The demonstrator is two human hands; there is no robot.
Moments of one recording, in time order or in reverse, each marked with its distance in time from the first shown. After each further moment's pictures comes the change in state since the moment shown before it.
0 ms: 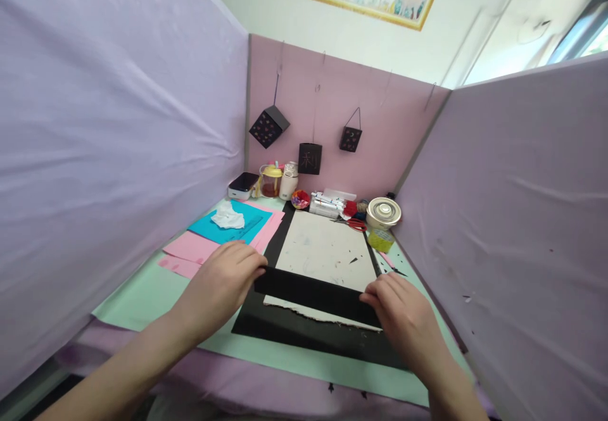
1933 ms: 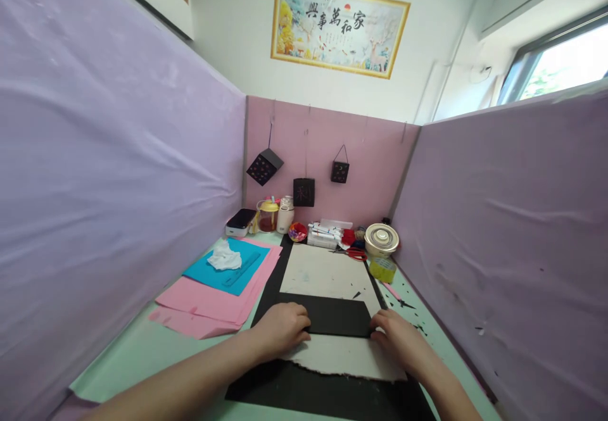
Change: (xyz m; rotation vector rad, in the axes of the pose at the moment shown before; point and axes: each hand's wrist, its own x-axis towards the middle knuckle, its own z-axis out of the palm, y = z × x) left_hand 0.025 -0.011 0.144 -0.062 -0.302 0.161; right_hand -0.031 0.076 0.078 0.063 -0.439 0.354
